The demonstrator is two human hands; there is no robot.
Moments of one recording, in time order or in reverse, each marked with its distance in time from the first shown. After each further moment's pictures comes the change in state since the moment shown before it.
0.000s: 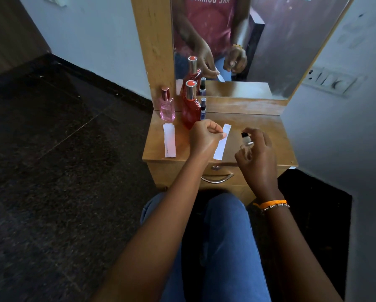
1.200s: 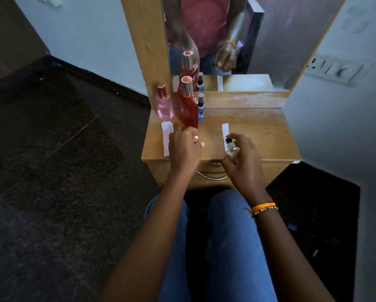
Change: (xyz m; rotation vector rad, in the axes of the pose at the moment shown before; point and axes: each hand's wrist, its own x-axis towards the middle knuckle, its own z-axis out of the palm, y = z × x) left_hand -0.005 -0.037 -0.024 0.534 0.164 0.205; right_hand -0.013 0.006 0.029 0.147 -0.069 -0.003
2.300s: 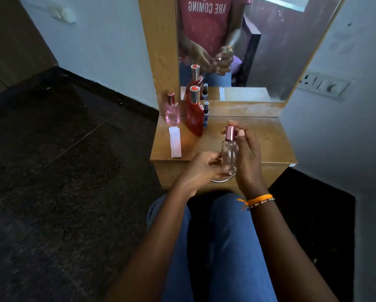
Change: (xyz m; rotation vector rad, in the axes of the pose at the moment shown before) left_hand -0.055 0.014 -0.032 -0.739 -0.658 -0.080; right_hand 0.004 -0.044 -0.004 0.719 0.102 0.095
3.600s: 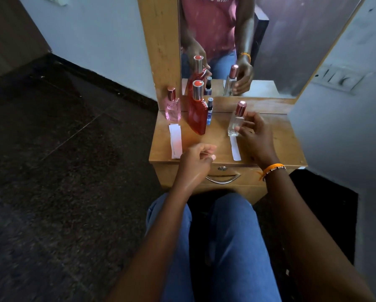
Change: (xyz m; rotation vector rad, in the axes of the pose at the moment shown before) left_hand 0.029 -0.020 -0.022 0.295 0.374 0.079; right_hand 0.082 0.050 -0.030 -0.473 -0.077 0.120
